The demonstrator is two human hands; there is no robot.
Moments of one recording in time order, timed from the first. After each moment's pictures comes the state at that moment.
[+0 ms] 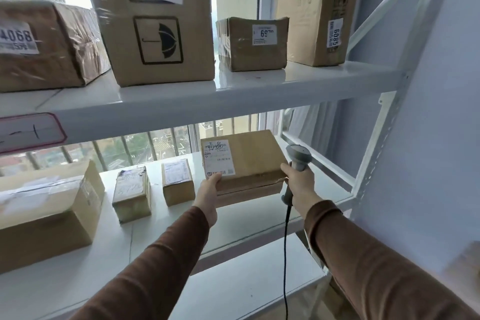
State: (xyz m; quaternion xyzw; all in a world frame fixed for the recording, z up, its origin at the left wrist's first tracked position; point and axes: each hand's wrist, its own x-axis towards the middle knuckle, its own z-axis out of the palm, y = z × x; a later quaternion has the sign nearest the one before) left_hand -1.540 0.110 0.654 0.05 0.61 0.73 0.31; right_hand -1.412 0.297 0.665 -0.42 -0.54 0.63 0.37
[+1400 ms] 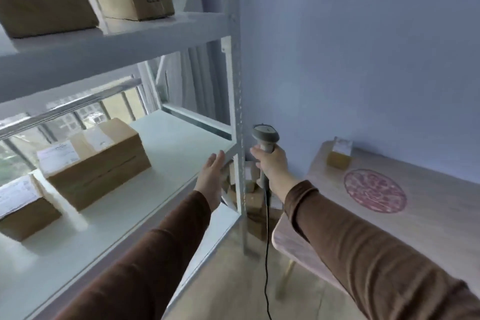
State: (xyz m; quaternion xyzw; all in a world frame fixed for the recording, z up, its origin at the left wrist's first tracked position) left_hand -1.325 0.259 0.623 0.26 0.57 0.60 0.49; right_hand -1.187 0.340 0.629 -0.49 -0.48 0.57 0.45
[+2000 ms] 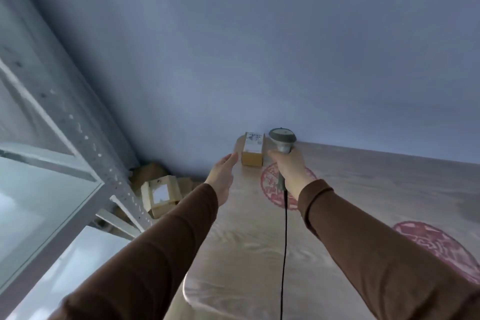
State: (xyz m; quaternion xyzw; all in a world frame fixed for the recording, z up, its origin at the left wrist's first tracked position) left_hand -1.057 0.487 0.577 0.37 0.54 0.42 0.63; right_hand -0.883 0.509 0.568 -0.65 -0.36 0.45 0.50
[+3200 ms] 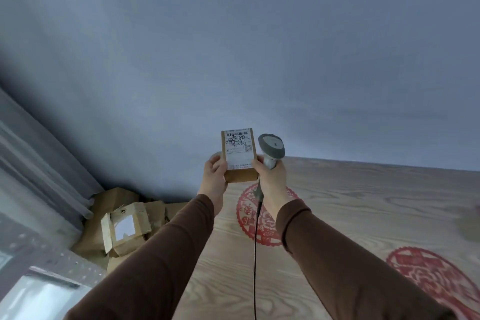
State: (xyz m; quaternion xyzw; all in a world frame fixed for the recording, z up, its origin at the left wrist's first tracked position) left_hand -0.976 0.635 0.519 0.34 0.54 0.48 0.60; right_hand -0.840 0.623 0.513 -0.58 -0.25 0.47 0.61
